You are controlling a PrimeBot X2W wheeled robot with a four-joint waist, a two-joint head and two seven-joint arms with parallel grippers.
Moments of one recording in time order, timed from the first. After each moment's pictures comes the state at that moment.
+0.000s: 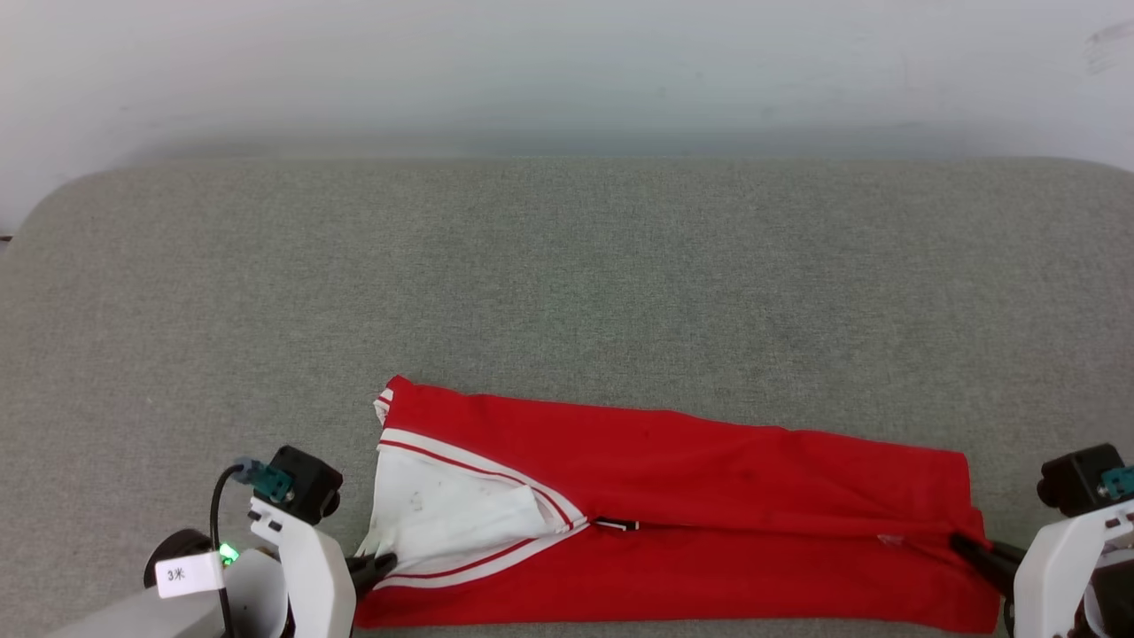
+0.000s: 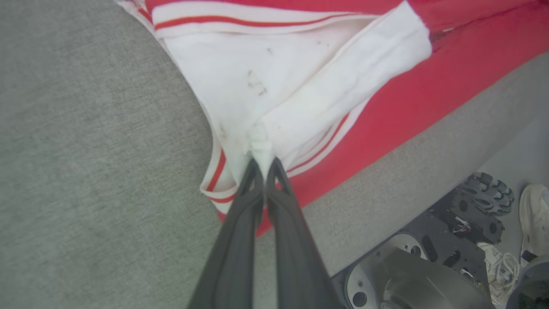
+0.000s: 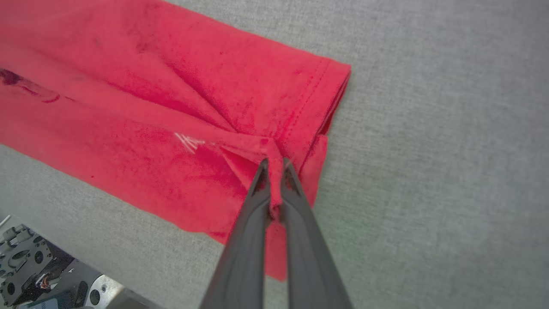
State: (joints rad) left arm -0.61 0.91 -1.28 0.05 -1.25 0.09 0.18; right arm -0.13 -0.67 0.38 0.22 0.79 0.13 0.40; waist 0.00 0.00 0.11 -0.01
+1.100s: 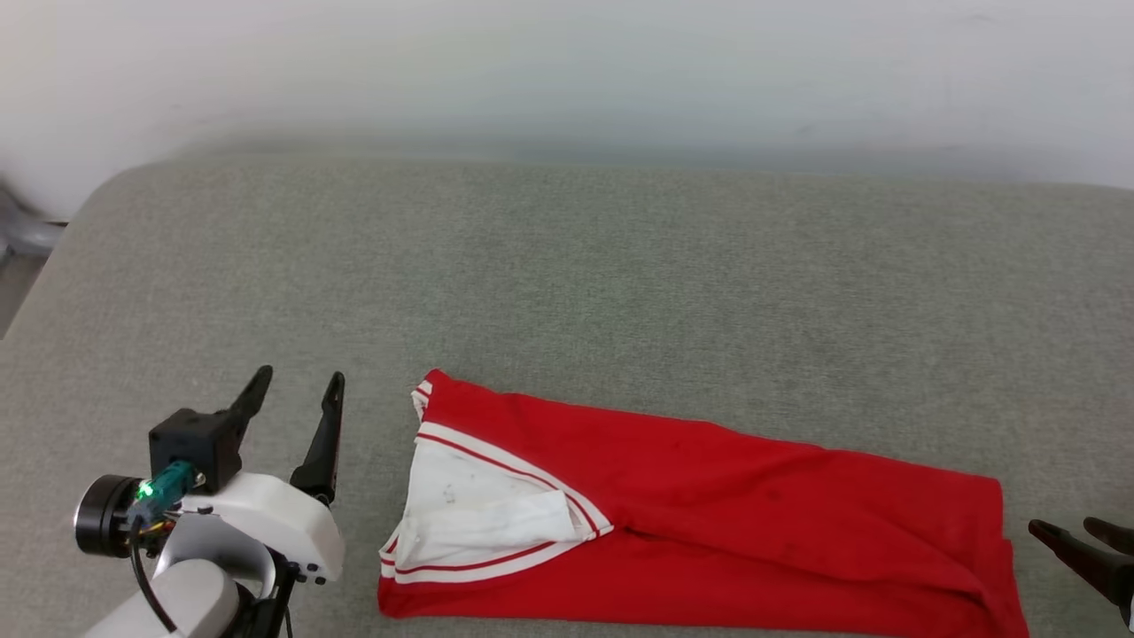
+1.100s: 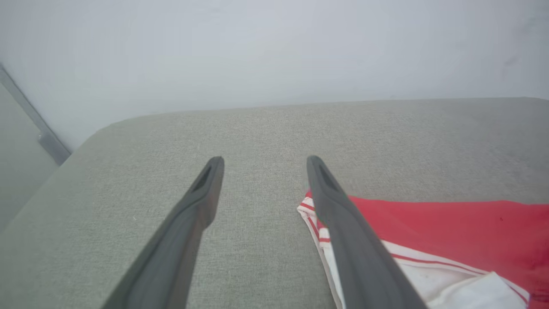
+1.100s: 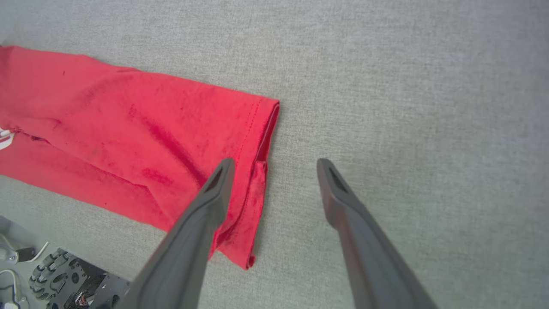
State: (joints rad) left arm -0.37 0.74 -0.80 0.08 -0.91 0.39 -0.26; right arm -0.05 -0.75 0.17 0.17 0.96 0.13 0.53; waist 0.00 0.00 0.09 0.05
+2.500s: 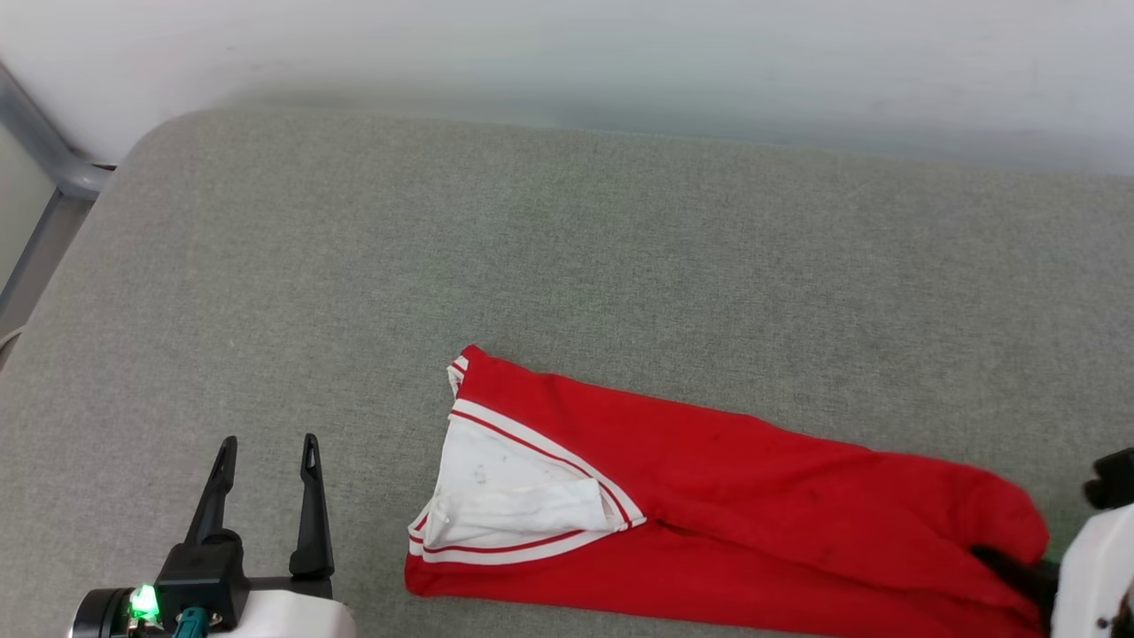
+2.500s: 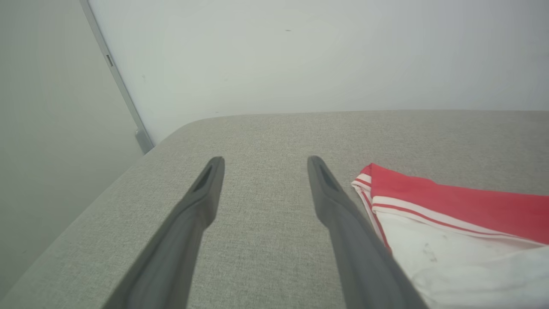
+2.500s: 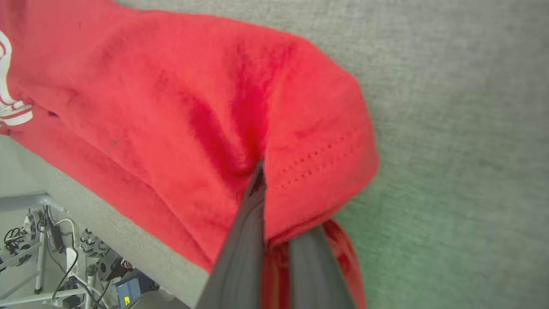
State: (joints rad) left arm 0.08 0.12 0.01 -0.02 -0.06 0.07 -0.26; right arm -0.11 -0.68 0.36 0.27 1.05 0.13 0.50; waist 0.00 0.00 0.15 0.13
